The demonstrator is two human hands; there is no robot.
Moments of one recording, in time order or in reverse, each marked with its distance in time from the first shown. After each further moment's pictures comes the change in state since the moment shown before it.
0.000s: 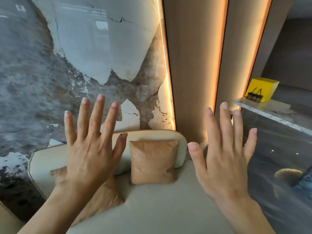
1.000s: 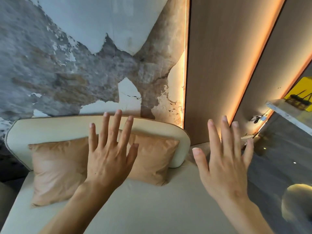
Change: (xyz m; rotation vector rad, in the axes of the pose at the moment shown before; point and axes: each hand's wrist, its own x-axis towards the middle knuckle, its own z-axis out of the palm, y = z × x) left_hand 0.023 0.142 0.207 0.089 -0.304 -0.164; right_hand 0.085 0.174 0.211 0.048 -0.281 -0.122
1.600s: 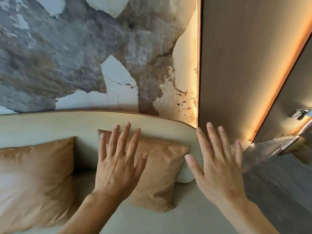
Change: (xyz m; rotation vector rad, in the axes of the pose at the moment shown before) left_hand 0.016 0.067 0.281 0.024 -0.216 -0.004; right_hand 0.044 0.088 0.297 0.083 -0.239 -0.099
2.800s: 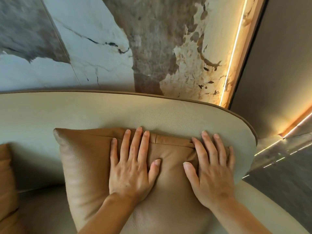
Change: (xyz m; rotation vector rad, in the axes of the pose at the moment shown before) left_hand 0.109 -0.035 0.332 -0.026 -0.002 -0.039; right_hand 0.132 0.008 0.336 0.075 -0.001 -0.004
